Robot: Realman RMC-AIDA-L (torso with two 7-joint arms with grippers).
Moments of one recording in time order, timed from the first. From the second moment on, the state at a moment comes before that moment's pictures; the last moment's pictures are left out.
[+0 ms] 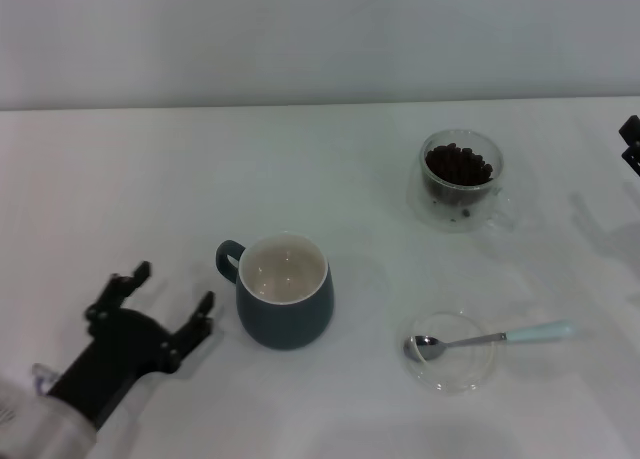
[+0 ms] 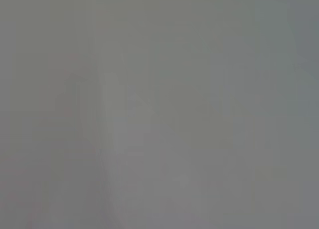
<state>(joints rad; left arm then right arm) -0.30 -2.09 2.79 0.29 -0.88 1.12 -0.03 0.31 2.01 -1.53 -0.07 -0.05 -1.38 0.51</state>
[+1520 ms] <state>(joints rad) -0.21 -2.08 2.77 0.11 -1.39 1.41 -0.26 0.16 2.02 -0.44 0.41 -1.13 -1.61 0.88</state>
